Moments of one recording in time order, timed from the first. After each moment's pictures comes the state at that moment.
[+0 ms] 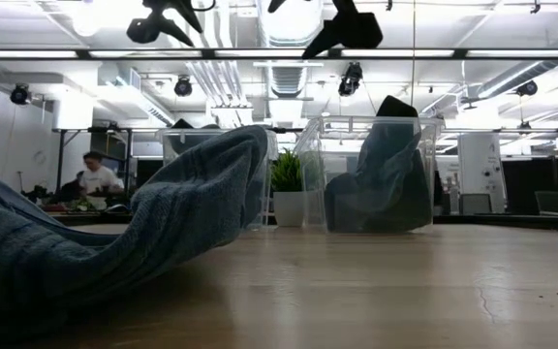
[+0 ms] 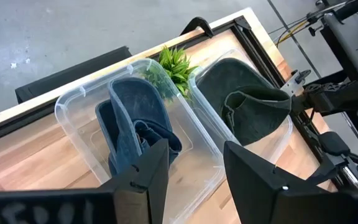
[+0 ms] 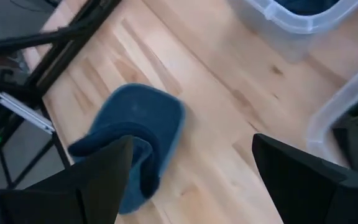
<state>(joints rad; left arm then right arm) 0.75 1.36 1.83 -1.21 0.26 -0.40 0.06 1.70 1.66 -0.84 0.03 0.86</state>
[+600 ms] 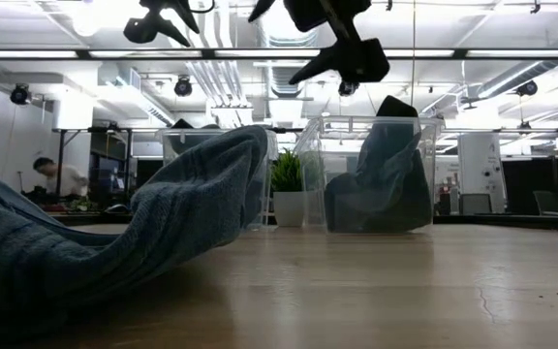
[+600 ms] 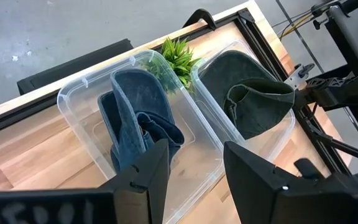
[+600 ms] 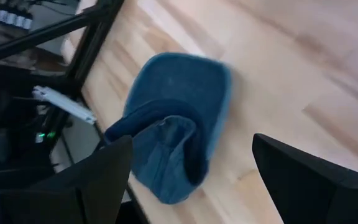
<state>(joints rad) 0.75 1.35 1.83 -1.24 0.26 -0.39 0.15 1.70 1.41 -0.49 -0.05 1.10</state>
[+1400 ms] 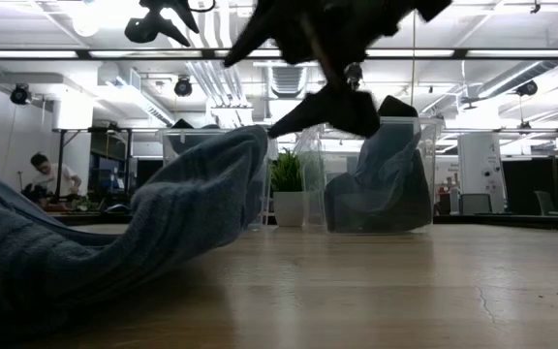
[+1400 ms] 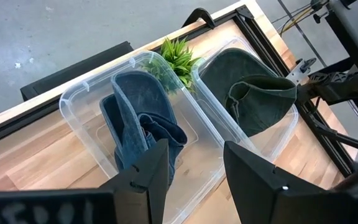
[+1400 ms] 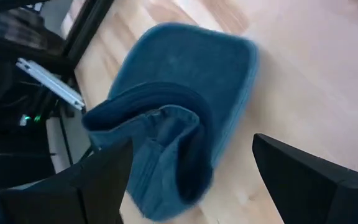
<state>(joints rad) 0.76 1.35 1.83 -1.24 0.26 -0.35 0.23 1.81 1.22 -0.12 0.01 1.07</state>
